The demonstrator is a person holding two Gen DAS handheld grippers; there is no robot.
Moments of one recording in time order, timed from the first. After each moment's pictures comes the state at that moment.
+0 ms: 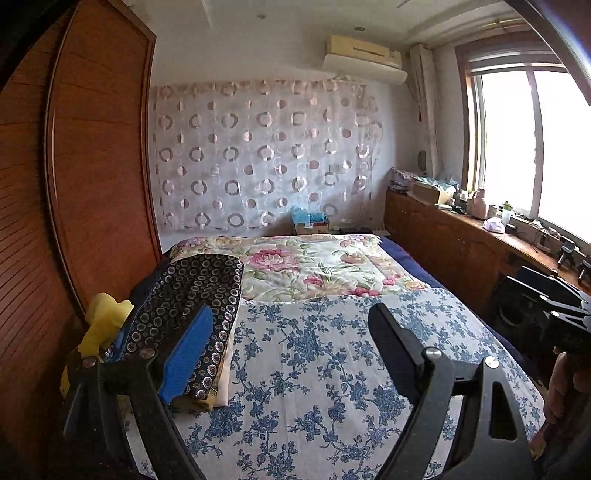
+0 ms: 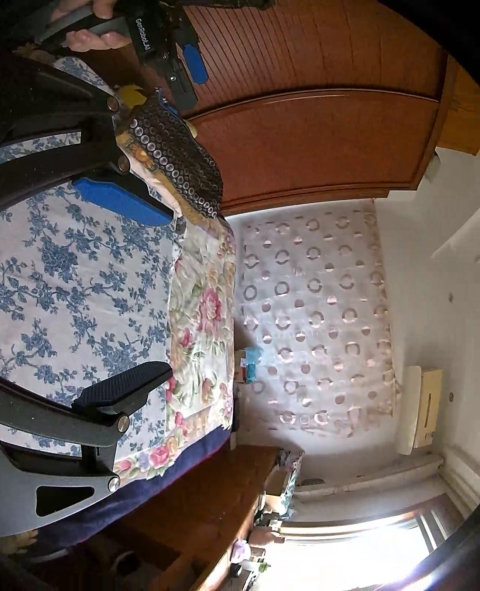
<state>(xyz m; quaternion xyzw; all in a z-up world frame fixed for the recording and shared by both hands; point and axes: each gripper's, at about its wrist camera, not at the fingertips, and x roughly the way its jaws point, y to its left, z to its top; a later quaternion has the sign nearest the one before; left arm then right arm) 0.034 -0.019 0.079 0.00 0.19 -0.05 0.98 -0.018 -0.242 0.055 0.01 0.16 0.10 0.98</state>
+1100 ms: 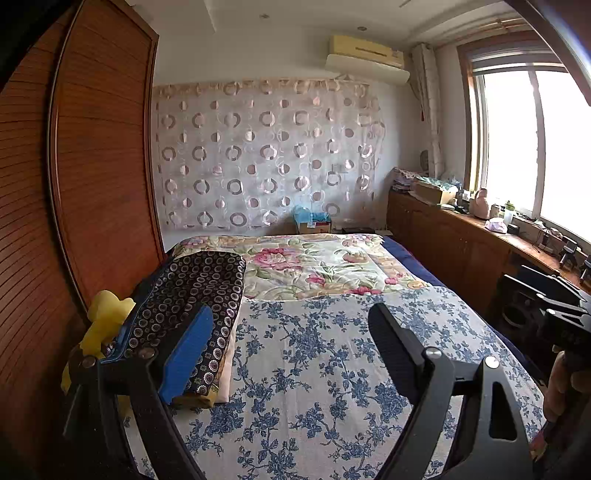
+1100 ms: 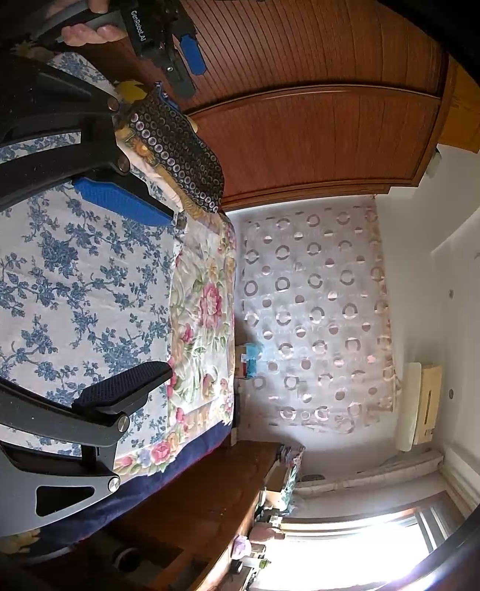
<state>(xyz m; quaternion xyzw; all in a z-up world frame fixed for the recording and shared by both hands) 0.033 -0.016 0.077 0.00 0.19 -0.05 0.98 -0.018 -0.248 0.055 0.00 0.16 0.10 0.98</state>
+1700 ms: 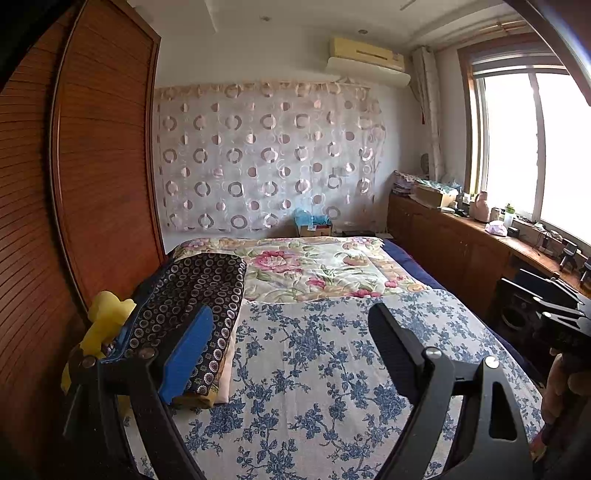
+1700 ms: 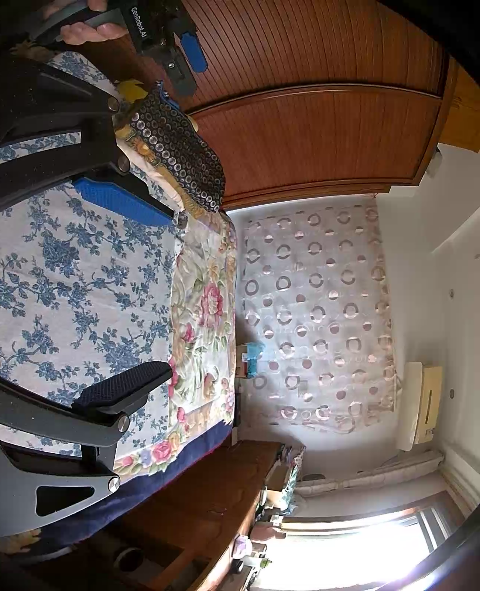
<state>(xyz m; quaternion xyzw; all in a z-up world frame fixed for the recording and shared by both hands) 0.030 -0.018 0.076 0.00 0.19 -0.04 0.98 -0.017 -0.253 0.055 0.00 0.17 0.10 0.98</state>
